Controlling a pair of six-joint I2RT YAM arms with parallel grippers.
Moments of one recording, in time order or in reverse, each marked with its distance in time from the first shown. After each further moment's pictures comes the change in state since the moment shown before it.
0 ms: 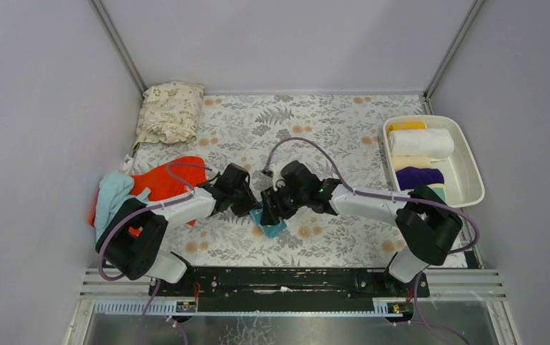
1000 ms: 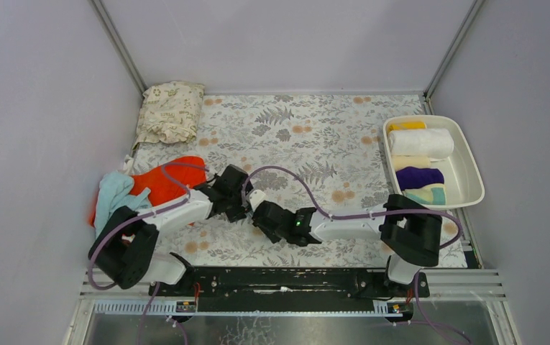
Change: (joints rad) left arm -0.030 -0.037 0.027 -0.102 -0.059 -0.008; right arm 0.395 0.087 0.101 -0.170 0.766 -0.178
